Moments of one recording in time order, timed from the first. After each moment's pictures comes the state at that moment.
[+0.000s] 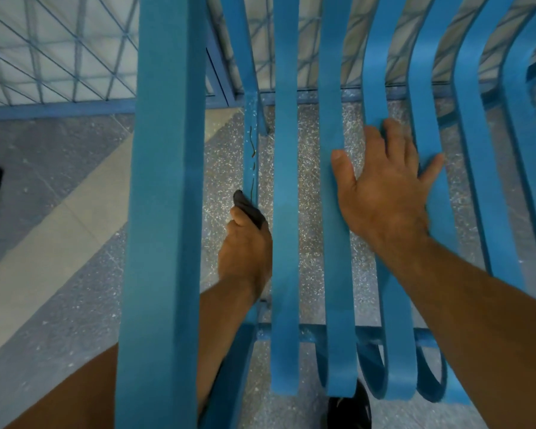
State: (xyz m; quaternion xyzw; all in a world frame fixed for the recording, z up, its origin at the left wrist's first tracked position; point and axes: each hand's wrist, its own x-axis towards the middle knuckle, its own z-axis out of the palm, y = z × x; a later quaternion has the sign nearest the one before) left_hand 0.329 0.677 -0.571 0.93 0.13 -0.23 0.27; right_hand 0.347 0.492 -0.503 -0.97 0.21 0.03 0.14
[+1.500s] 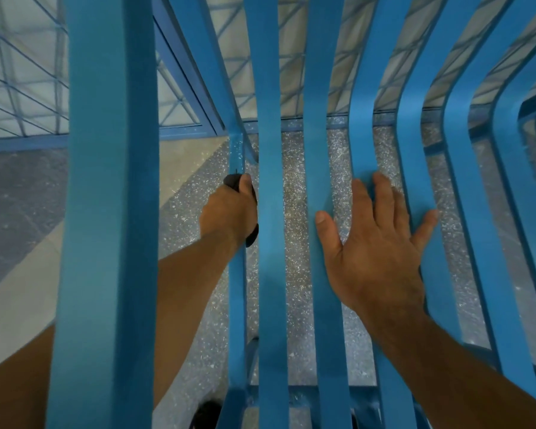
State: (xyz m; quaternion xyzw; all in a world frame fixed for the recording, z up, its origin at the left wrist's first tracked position) left_hand 0.470 0.646 -0.581 0.92 0.16 -0.20 0.28; right_hand 0.351 0.495 -0.497 -0.97 0.21 0.08 0.12
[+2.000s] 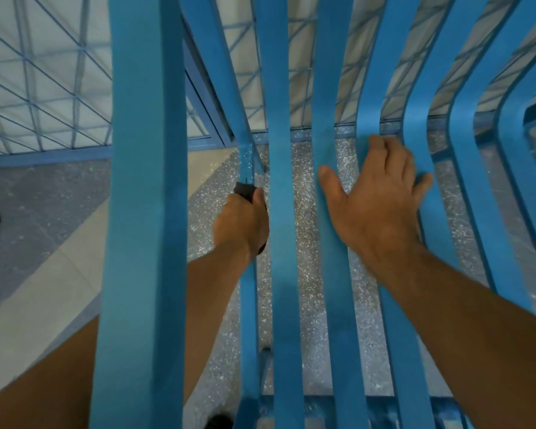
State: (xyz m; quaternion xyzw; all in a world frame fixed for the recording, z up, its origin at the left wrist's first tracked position) left_hand 0.468 0.648 -0.588 0.92 0.15 -0.19 0.29; right_hand 0.411 0.488 -0.494 -0.95 0.27 0.01 0.17
